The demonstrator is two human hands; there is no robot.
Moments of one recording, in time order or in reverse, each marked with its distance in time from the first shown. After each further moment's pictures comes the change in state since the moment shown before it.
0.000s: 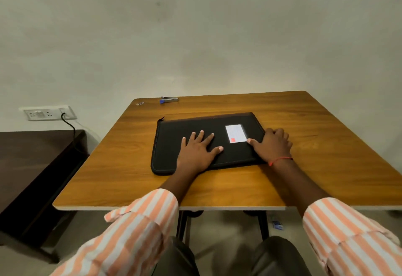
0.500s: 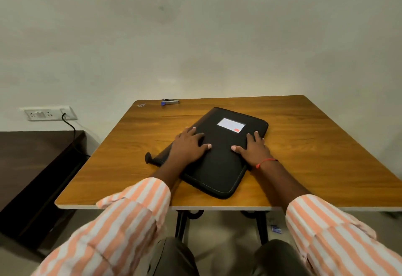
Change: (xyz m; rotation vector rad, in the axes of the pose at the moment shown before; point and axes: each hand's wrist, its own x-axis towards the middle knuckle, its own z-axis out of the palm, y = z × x) left_hand 0.012 -0.020 -0.024 0.038 0.023 -0.029; right_hand -0.008 -0.031 0.022 0.134 -0.306 -0.073
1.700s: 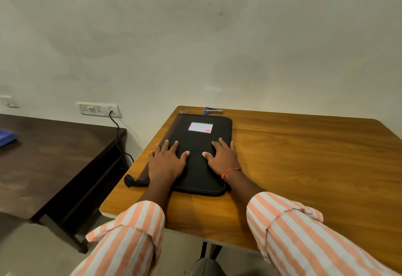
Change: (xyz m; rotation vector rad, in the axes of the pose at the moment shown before) left_hand -0.018 -0.194 -0.002 0.044 0.193 -0.459; right_hand 0.048 -0.211 0.126 -0.017 0.015 -0.374
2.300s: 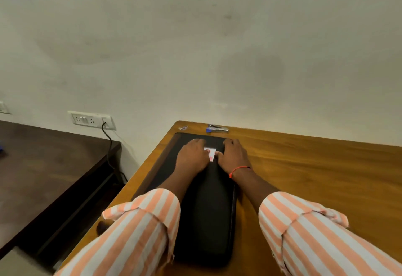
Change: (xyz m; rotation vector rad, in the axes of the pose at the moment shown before) left_hand 0.140 0.097 0.008 -0.199 0.006 0.185; right_hand 0.130 0.014 -0.027 -0.019 0.091 -0.023
